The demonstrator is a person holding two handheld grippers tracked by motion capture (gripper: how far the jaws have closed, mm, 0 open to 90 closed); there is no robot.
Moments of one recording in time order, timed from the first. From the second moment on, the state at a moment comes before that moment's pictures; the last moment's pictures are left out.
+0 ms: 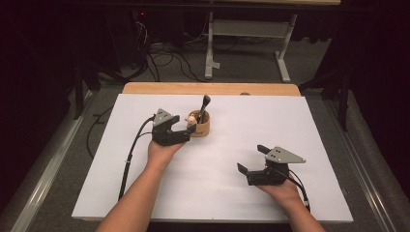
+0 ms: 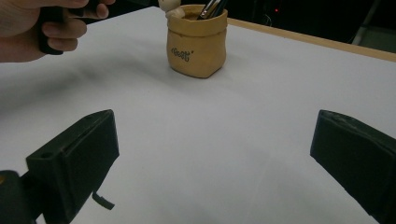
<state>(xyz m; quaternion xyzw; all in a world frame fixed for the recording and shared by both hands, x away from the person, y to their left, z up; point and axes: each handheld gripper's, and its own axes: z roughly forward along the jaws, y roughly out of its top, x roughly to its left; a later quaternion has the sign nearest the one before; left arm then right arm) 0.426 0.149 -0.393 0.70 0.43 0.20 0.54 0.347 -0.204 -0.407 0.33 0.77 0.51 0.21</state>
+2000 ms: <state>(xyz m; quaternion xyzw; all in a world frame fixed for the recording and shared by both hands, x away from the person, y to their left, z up) 0.315 0.183 -0.413 0.74 0.35 0.21 0.54 0.340 -0.209 -0.401 0.34 0.76 0.51 0.22</state>
